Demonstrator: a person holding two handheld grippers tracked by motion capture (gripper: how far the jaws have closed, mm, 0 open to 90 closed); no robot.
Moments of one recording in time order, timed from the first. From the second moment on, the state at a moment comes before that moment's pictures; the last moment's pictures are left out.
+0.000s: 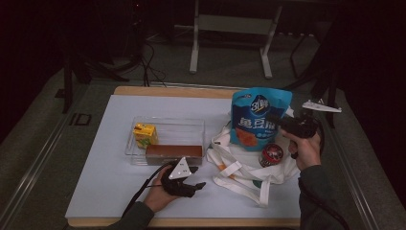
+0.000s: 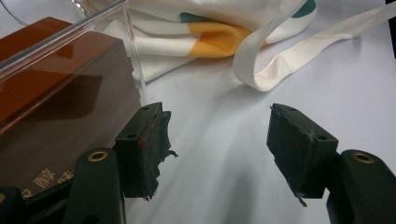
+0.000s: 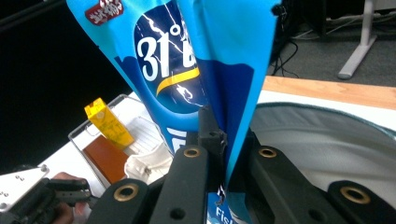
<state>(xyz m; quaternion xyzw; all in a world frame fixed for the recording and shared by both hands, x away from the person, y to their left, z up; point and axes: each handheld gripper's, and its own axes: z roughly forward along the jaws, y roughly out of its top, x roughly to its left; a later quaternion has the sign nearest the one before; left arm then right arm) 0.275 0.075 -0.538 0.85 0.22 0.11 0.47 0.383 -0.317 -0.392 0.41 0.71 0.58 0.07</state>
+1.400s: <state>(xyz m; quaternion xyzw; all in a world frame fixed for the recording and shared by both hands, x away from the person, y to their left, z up) 0.275 0.075 -0.538 0.85 0.22 0.10 0.47 0.365 -0.298 -0.353 0.37 0.70 0.61 0.06</state>
